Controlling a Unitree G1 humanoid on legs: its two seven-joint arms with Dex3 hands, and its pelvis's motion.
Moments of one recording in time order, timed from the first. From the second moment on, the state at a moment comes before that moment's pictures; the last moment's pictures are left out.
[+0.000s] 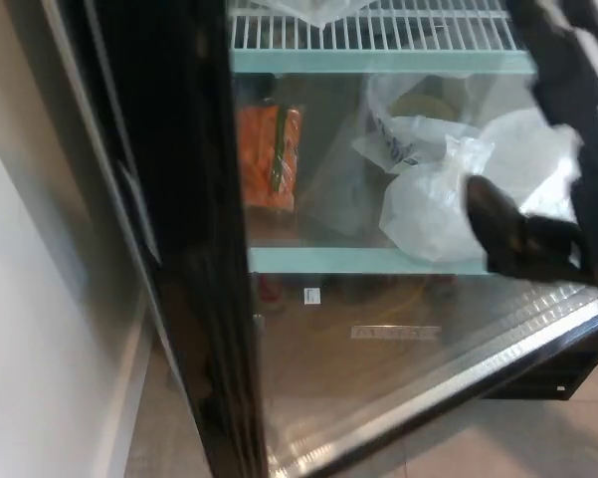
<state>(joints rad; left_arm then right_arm) -0.12 0.48 -0.22 1.23 0.29 -0.24 -0.07 -0.25 -0.32 0.13 -0.47 -0.51 -0.18 -0.08</state>
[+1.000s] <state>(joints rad) -0.16 0.48 -0.22 1.23 0.29 -0.25 -0.07 -0.78 -0.43 0.47 0.72 -0.71 -0.03 -0.03</state>
